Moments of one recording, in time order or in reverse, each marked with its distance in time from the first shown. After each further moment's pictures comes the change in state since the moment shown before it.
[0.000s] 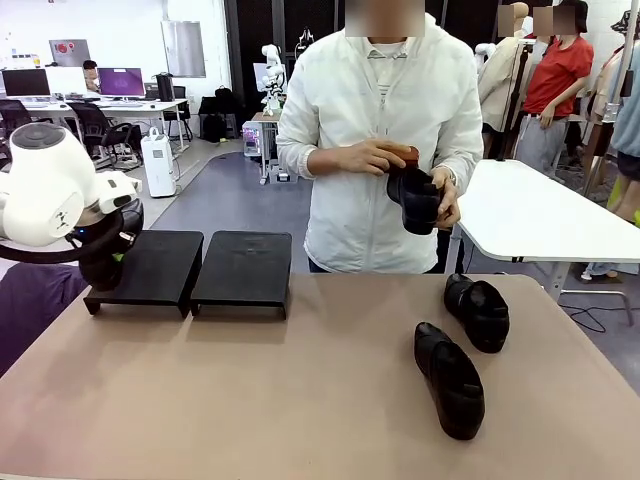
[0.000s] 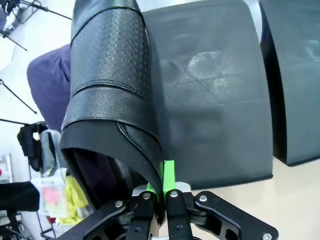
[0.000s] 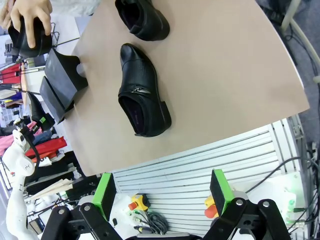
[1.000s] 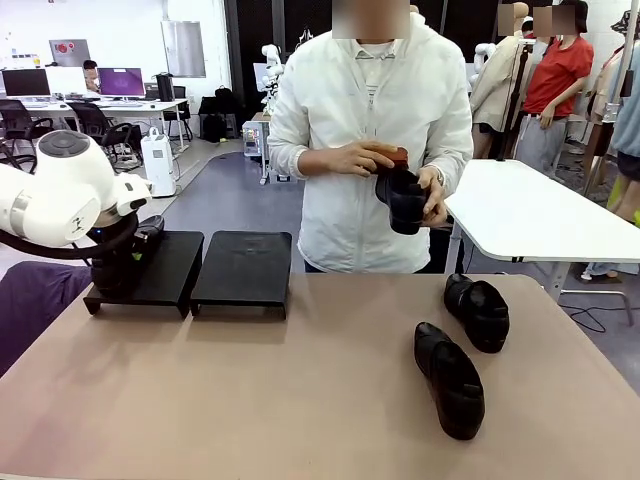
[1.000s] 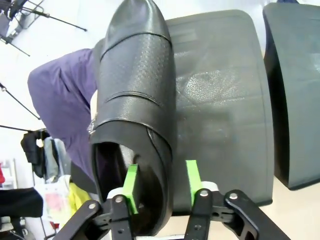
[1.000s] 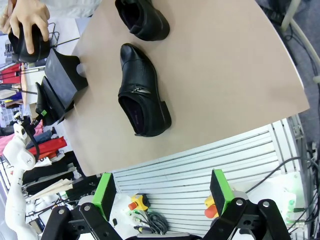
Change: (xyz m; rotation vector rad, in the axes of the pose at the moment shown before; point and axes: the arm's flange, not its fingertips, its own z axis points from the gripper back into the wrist) left arm 0.018 -0.013 -0.021 0.024 -0.021 -0.012; right arm 0.000 0.000 0.000 0.000 0.000 0.000
